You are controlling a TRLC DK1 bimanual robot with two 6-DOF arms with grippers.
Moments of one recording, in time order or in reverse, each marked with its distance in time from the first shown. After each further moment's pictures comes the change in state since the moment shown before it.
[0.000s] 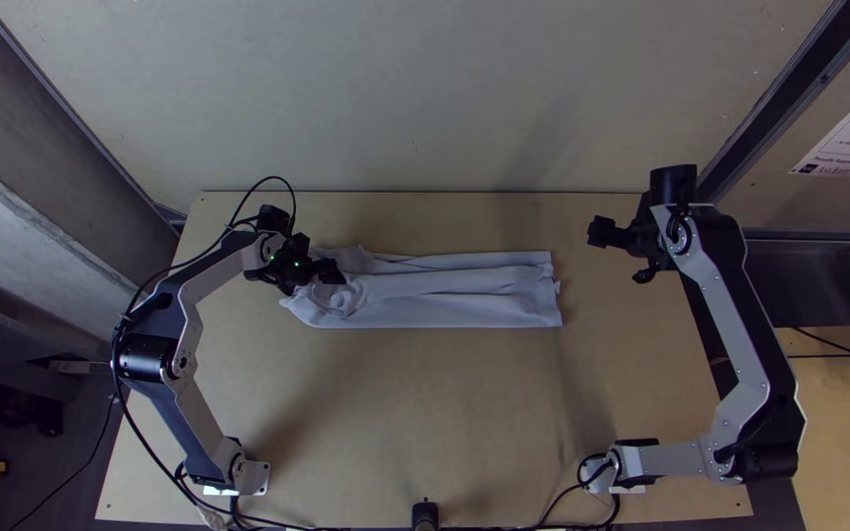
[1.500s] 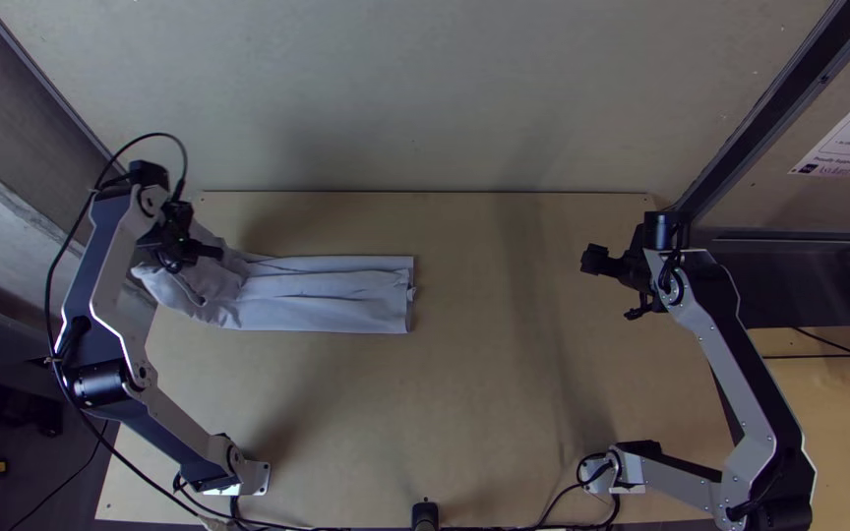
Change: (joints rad) left arm 0.338 -0.145 0.379 -0.501 -0.699 0.522; right arm 0.033 -0.202 -0.306 0.185 0.000 0.029
